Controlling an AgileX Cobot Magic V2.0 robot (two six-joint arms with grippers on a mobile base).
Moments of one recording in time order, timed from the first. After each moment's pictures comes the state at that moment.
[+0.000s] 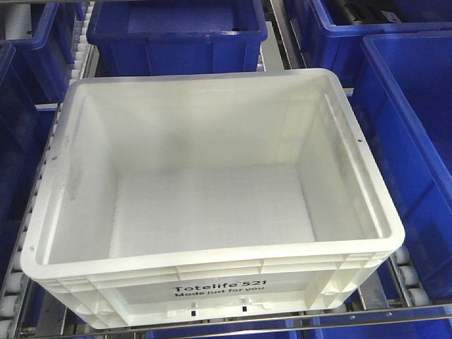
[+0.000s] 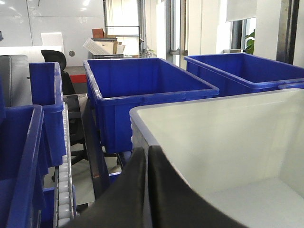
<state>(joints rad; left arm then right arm) -0.13 0.13 -0.28 -0.51 0.17 0.47 0.22 0.33 -0.21 0.41 -0.18 -0.52</state>
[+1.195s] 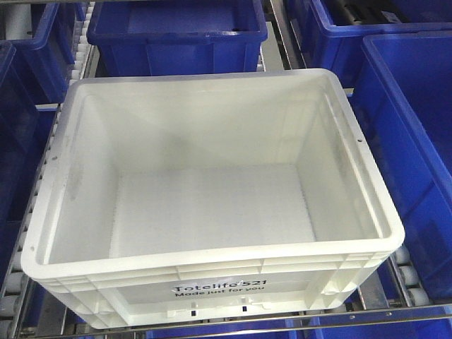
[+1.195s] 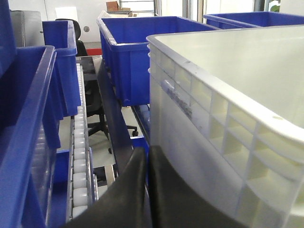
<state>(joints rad) -0.13 -0.01 0.03 -0.19 0.08 0.17 0.22 0.33 -0.21 0.41 -0.18 -0.52</state>
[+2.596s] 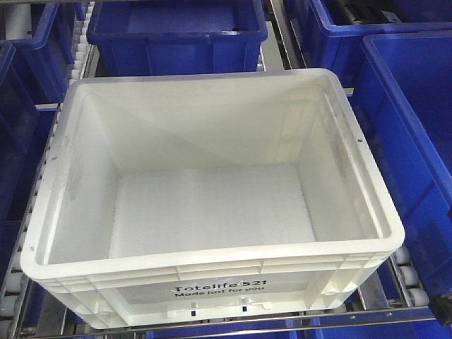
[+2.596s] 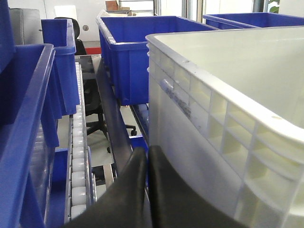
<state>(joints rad) -0.13 -0.01 0.03 -0.20 0.08 0.18 0.22 0.33 -0.21 0.18 0.03 -0.33</state>
